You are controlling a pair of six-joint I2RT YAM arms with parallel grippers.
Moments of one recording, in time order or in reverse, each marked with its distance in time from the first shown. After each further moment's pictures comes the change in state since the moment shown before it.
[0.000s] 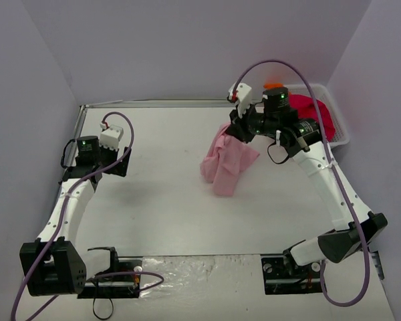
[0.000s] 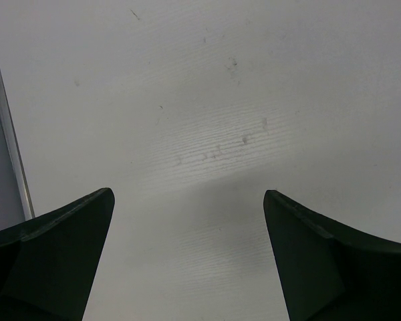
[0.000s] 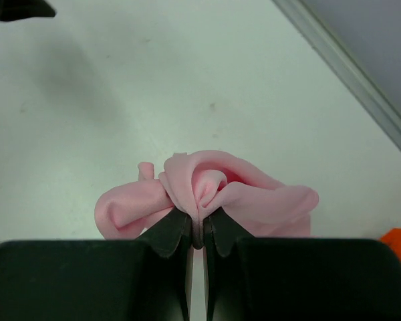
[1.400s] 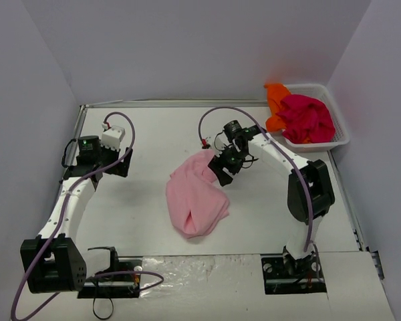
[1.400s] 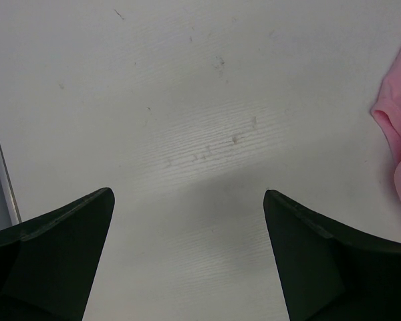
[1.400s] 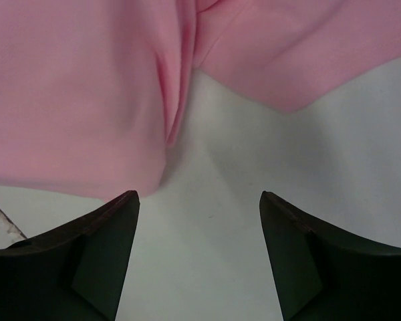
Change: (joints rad) left arm 0.001 0.018 0.000 0.000 0.038 0.004; right arm 0.060 0.407 -0.219 -0.194 0.035 -0.200
